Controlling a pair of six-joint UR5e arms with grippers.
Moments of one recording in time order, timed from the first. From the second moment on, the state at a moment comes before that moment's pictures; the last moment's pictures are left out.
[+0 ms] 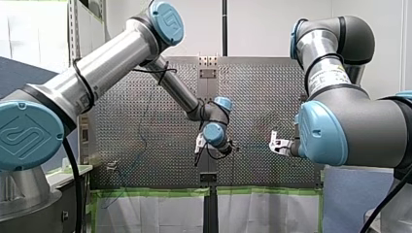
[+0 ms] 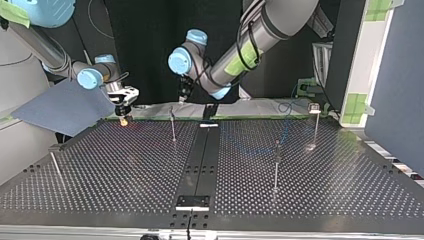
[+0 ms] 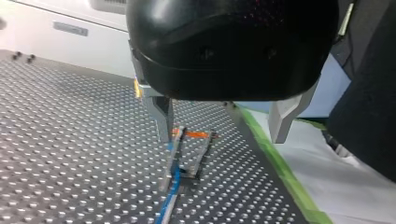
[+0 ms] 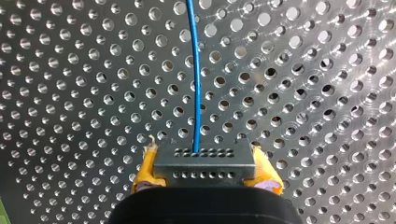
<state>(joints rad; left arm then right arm) -0.74 -2.38 -1.42 -2.83 -1.95 -1.60 1.67 -0.71 1.59 -0.74 1.15 1.73</state>
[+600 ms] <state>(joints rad) -0.75 -2.24 -1.57 -2.69 -2.07 -1.60 1.67 -0.71 1.59 -0.74 1.15 1.73</state>
